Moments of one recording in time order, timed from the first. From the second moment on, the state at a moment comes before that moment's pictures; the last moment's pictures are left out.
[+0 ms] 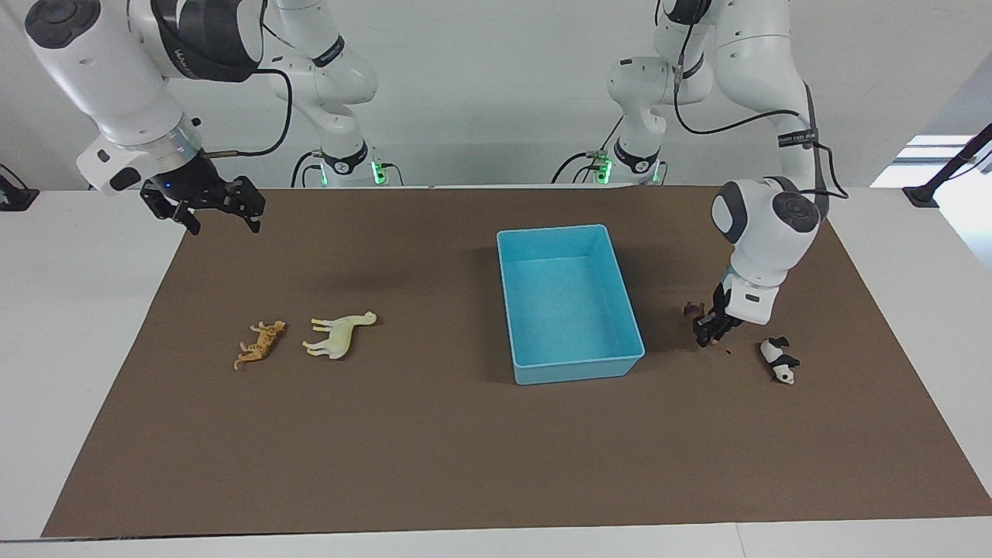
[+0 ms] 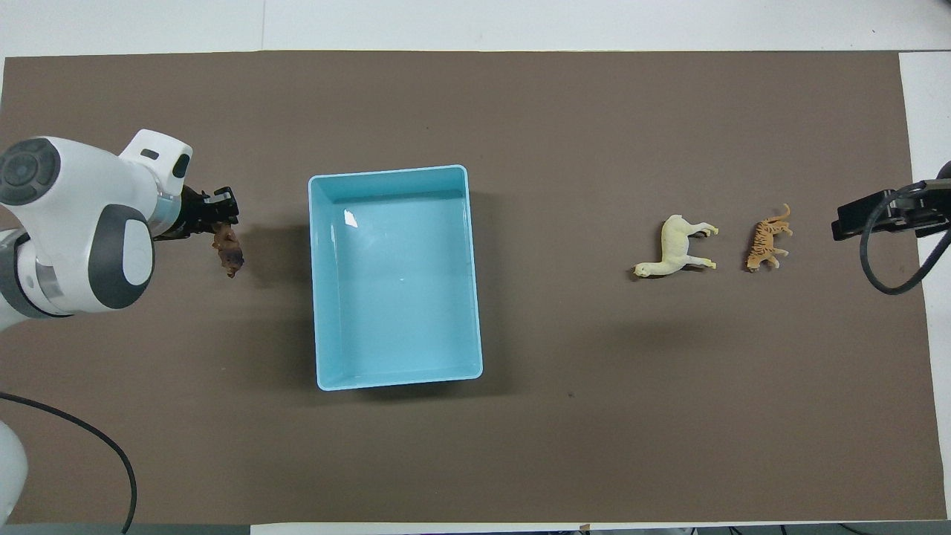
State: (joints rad) left arm -0.12 0.25 0.04 -1.92 -0.10 2.24 -0.38; right arm -0.08 0.02 0.01 -1.63 0.00 1.58 -0.07
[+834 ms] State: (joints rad) left arm -0.46 0.24 0.04 -1.74 -0.11 2.07 -0.97; right arm -0.13 0.12 0.01 -1.81 0.00 1.94 -0.08
